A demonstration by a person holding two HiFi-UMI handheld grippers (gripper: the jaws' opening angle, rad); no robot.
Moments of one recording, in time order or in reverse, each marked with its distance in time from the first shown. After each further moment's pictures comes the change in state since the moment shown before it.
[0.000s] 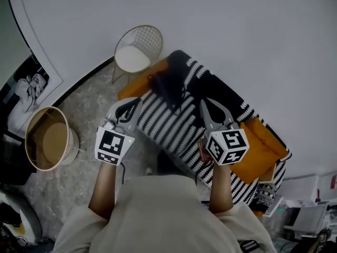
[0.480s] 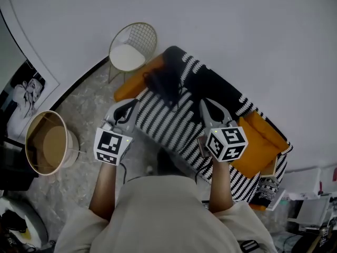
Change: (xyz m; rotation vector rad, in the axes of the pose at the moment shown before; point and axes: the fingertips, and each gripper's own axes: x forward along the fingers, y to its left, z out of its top) left arm 0.022 -0.007 -0.017 -0.058 0.014 -0.021; right arm 0.002 -0.031 -0.029 0.086 0.045 -0.045
